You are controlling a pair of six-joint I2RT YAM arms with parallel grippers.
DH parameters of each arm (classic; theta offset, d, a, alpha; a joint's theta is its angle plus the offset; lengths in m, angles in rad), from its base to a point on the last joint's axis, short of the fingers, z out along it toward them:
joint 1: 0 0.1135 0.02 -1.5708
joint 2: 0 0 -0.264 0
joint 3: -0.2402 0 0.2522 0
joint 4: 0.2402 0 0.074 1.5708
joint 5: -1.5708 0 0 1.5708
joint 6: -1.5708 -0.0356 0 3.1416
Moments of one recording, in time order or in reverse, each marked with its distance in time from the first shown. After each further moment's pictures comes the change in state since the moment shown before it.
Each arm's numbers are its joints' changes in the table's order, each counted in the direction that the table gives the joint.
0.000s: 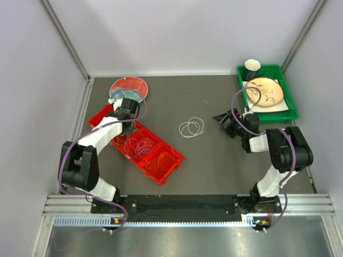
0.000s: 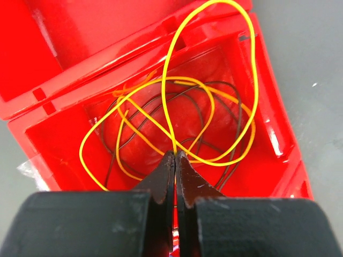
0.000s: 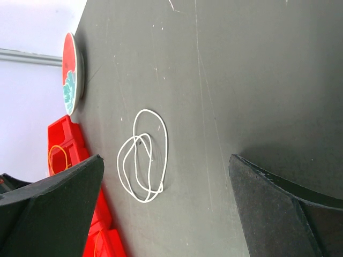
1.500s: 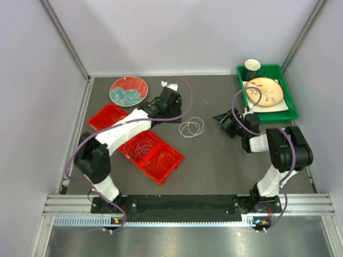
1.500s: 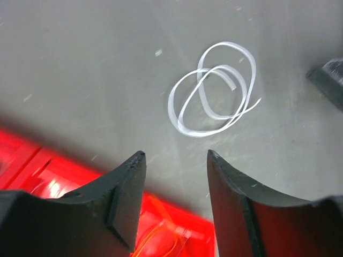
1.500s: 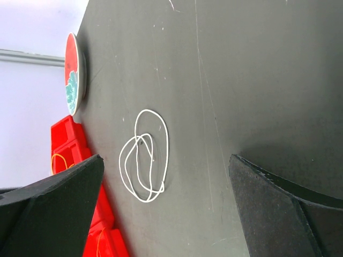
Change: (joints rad) left arm -0.422 0.111 -0.337 -0.069 -0.239 -0.112; right arm -0.005 0.006 0.000 -0.010 0.010 -0.013
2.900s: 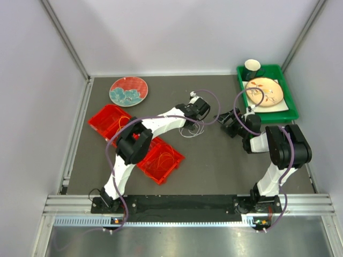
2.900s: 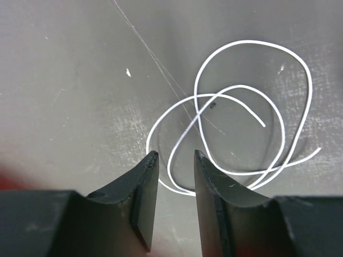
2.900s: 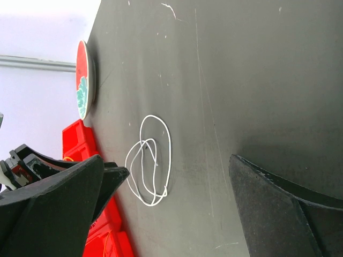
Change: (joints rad) left arm -0.140 0.555 -0.396 0.132 0.265 -0.093; right arm -0.027 0.039 0.008 -0.080 0.033 -0.042
